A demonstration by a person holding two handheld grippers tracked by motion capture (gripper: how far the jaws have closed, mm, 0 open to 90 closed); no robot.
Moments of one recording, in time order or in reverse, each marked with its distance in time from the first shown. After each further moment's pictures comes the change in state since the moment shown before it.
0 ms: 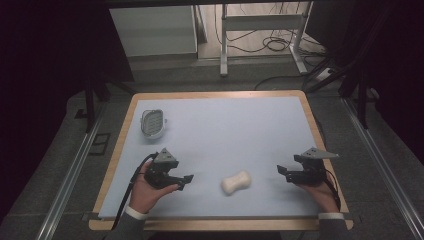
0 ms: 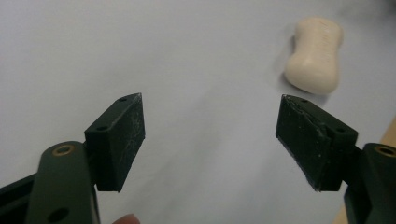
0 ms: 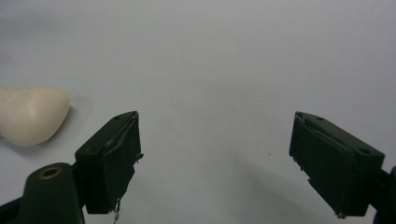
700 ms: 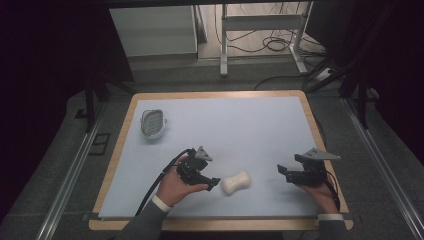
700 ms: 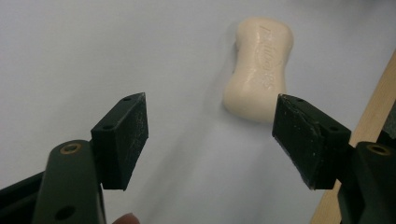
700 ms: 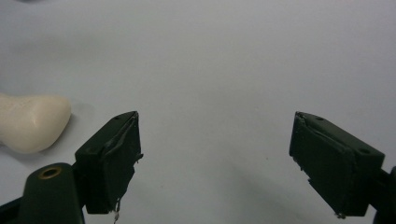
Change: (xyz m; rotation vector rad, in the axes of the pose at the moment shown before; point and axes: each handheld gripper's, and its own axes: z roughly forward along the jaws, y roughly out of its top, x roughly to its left) left arm -0.047 0.049 0.046 0.141 -0.072 0.126; right arm 0.002 0.001 -0.003 -0.031 -0.018 0.002
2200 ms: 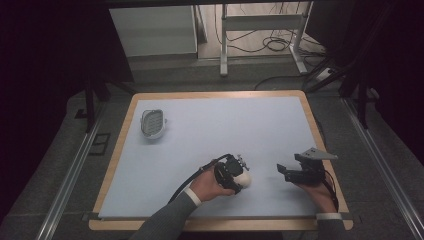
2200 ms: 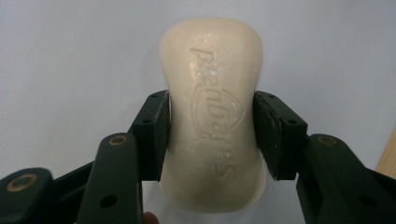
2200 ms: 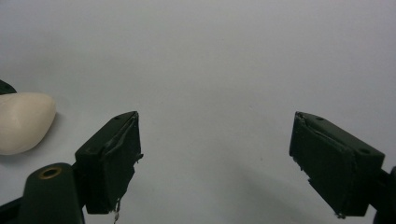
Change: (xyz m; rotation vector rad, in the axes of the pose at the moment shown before) left arm -0.039 0.047 0.076 0.241 -0.021 0.178; right arm 0.001 0.000 0.004 0.011 -0.036 -0.009
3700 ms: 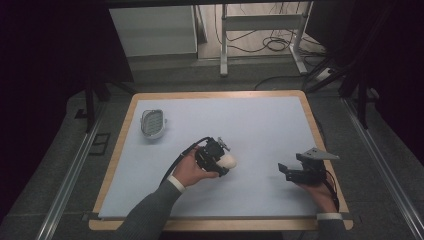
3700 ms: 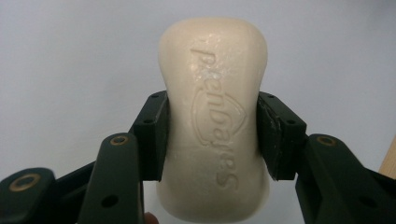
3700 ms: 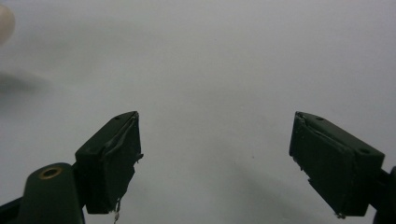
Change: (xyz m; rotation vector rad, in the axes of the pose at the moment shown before) left arm 0.054 -0.019 -0.044 -0.086 -0.007 -0.101; right arm -0.003 -0.001 -0.001 -0.006 -0.015 0.012
